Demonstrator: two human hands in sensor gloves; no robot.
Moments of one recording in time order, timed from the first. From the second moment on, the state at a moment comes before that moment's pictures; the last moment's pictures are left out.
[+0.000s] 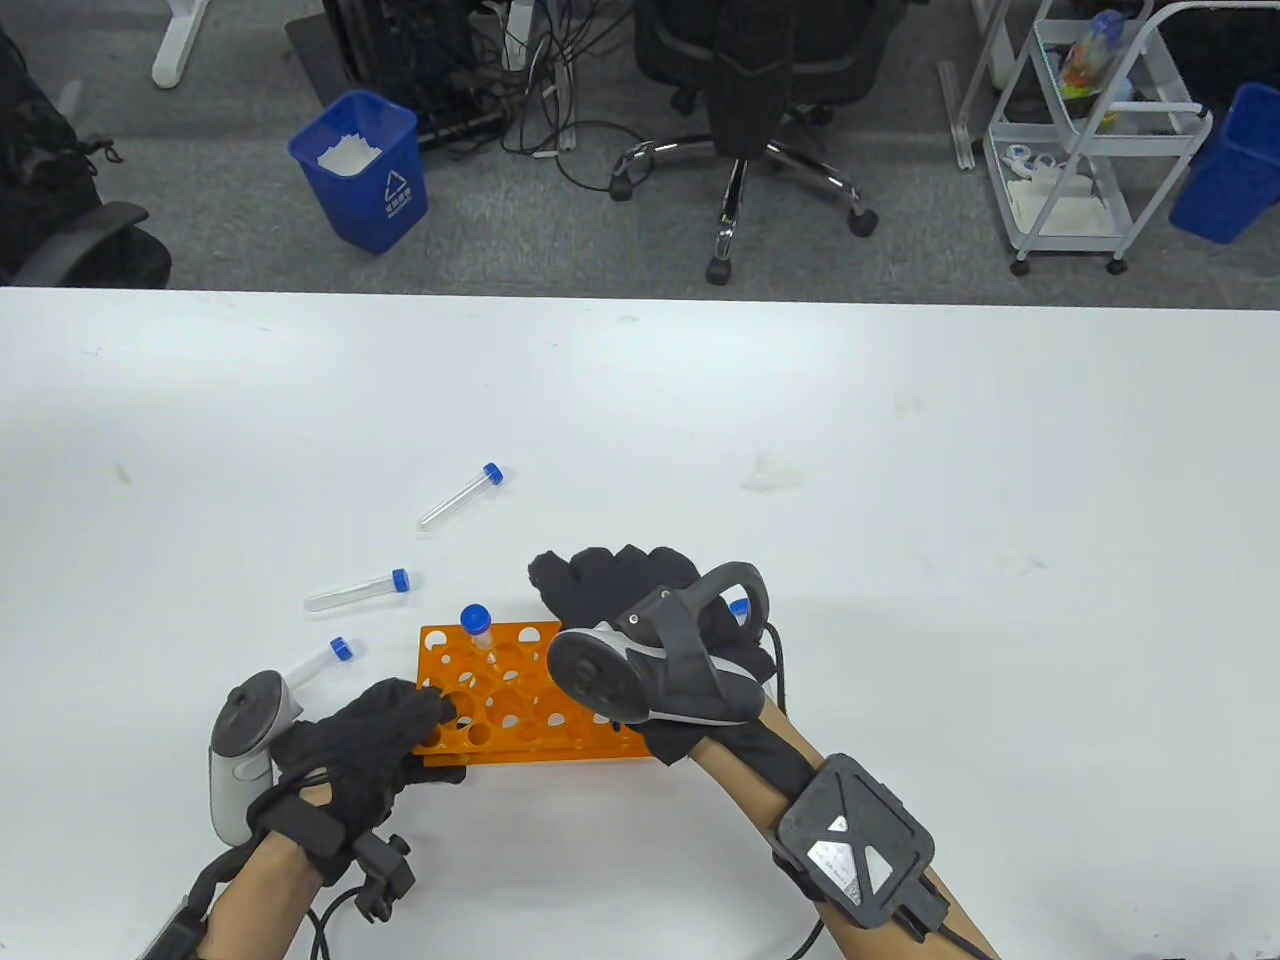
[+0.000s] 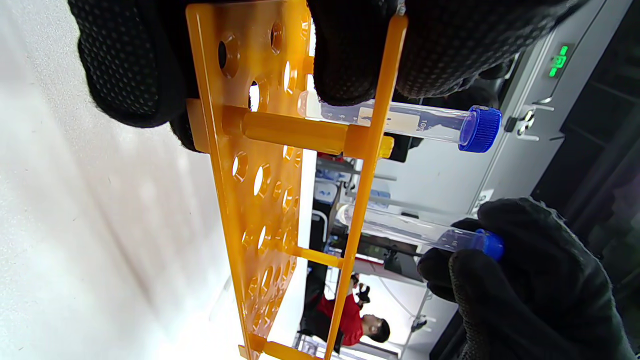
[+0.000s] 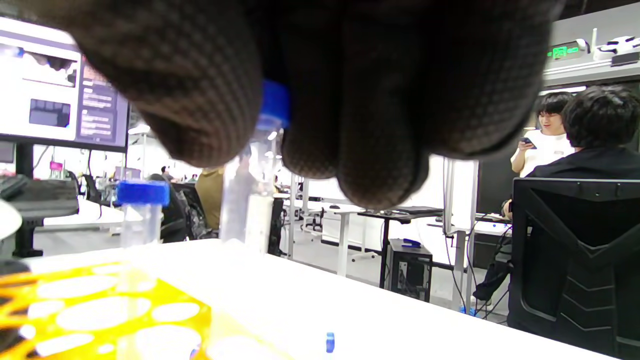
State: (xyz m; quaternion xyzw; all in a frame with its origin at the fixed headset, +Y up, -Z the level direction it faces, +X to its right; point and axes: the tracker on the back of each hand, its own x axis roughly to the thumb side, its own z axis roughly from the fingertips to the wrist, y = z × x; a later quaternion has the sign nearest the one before) left_hand -0.281 -0.752 -0.157 -0.22 0.00 0.72 0.66; right_hand -0.023 -0.575 -0.200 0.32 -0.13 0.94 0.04
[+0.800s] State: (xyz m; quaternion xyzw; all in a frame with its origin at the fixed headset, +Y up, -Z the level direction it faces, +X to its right) left_hand -0.282 -0.752 -0.157 -0.22 0.00 0.72 0.66; right_hand -0.034 -0.592 -0.198 0.32 -0.12 0.94 0.00
